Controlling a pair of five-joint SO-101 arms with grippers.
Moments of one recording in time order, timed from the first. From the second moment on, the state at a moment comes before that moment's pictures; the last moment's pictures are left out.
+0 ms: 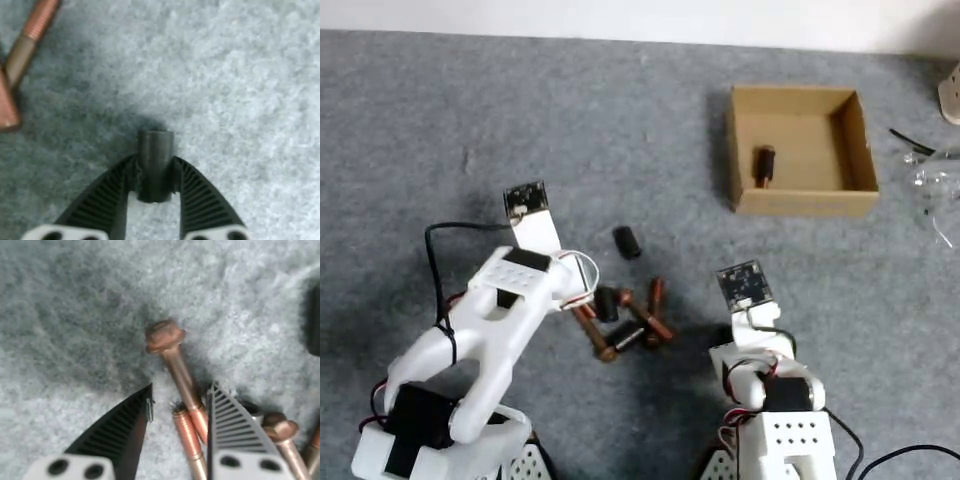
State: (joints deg) left arm 9.8 -13.5 53.7 44.1 38.5; right arm -7.8 -80.8 94.7 55.2 18.2
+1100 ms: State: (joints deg) left arm 9.8 0.7 41.1 51.5 39.6; right arm -7.8 -80.8 94.7 55.2 18.2
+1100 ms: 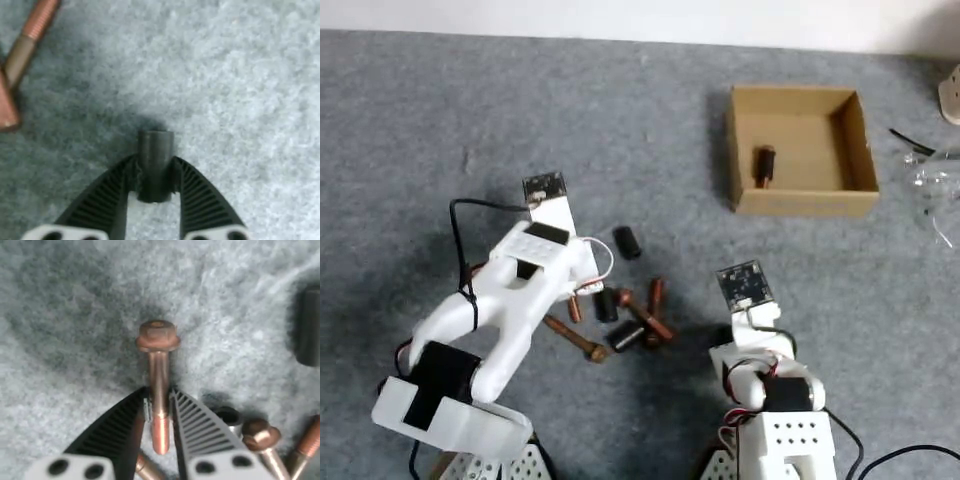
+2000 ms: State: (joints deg) left arm 9.5 -72.5 78.8 47.7 33.1; right arm -7.8 -80.8 94.7 54.8 18.2
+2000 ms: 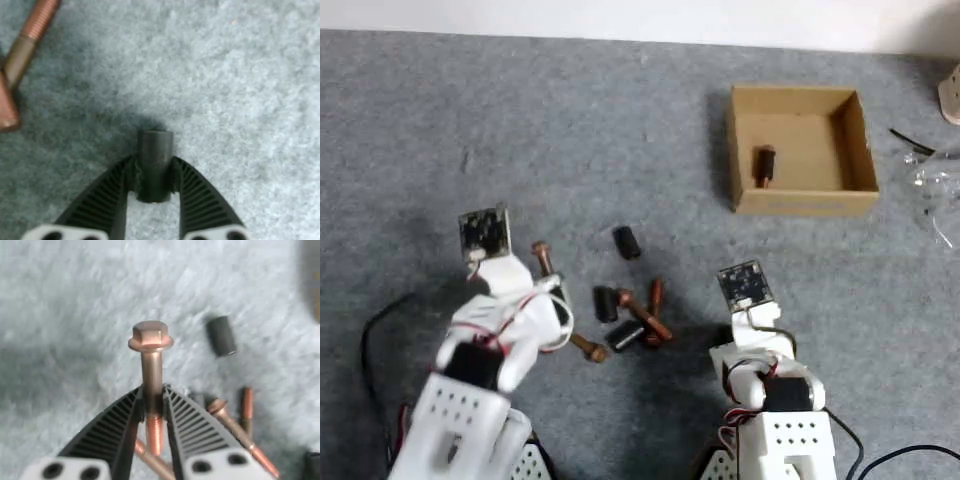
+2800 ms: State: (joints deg) left arm 9.5 -103.5 91.5 45.8 32.6; right arm -32.5 -80.1 95.3 26.3 16.3
